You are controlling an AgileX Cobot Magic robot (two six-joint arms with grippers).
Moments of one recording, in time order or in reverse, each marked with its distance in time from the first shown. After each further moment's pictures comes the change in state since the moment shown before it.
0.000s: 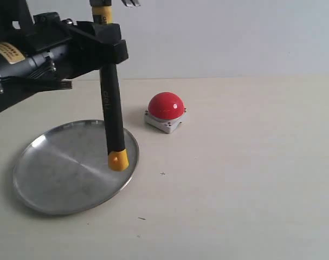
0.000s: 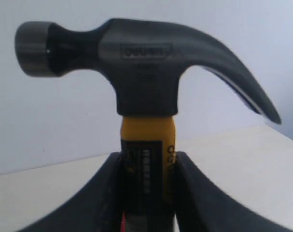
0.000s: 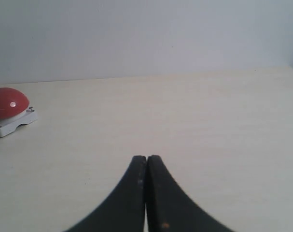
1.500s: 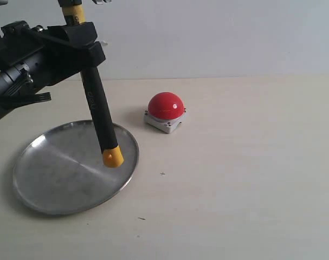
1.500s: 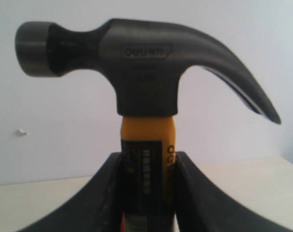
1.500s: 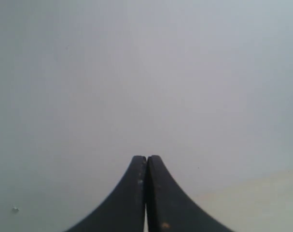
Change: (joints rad) left arm 0.000 -0.041 0.112 -0.086 -0.184 0.016; right arm 0.000 0.000 0.000 0.107 -0.471 0.156
